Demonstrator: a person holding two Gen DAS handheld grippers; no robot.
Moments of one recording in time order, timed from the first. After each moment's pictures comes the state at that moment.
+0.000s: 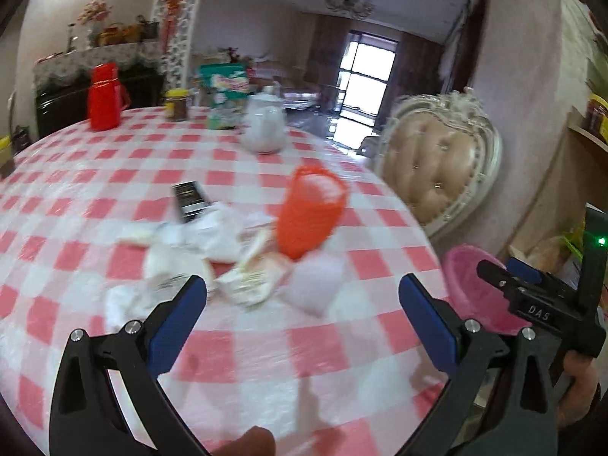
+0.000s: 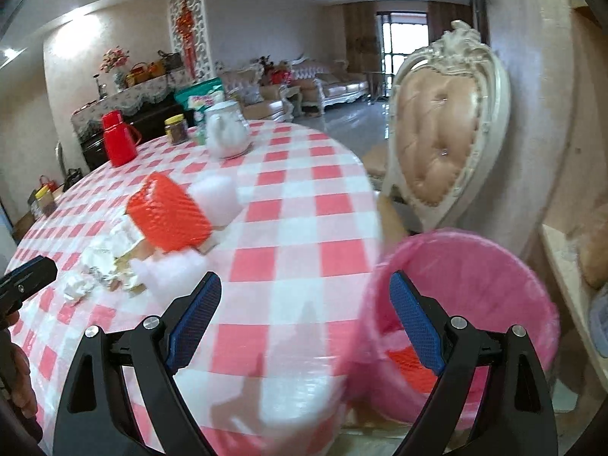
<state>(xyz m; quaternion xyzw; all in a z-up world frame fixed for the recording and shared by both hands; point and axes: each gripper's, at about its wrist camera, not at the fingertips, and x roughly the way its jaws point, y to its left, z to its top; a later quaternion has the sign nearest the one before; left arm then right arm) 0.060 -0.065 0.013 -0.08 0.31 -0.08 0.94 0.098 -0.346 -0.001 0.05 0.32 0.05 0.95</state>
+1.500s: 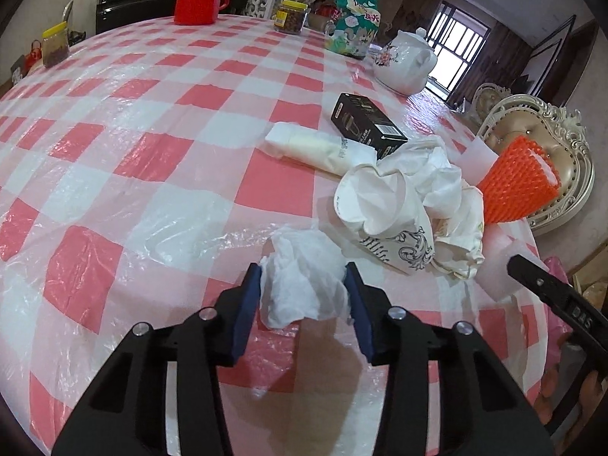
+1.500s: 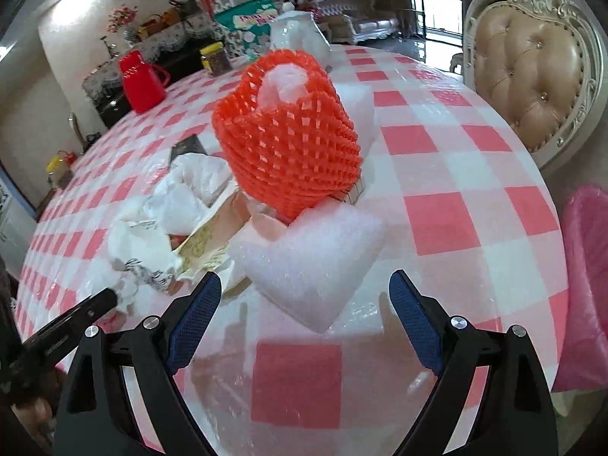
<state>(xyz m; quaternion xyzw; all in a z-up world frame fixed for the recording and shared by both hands) 0.108 0.080 -0.084 -0.16 0.43 0.02 0.89 0.172 -0.181 -0.058 0.07 0.43 0.10 0.89</state>
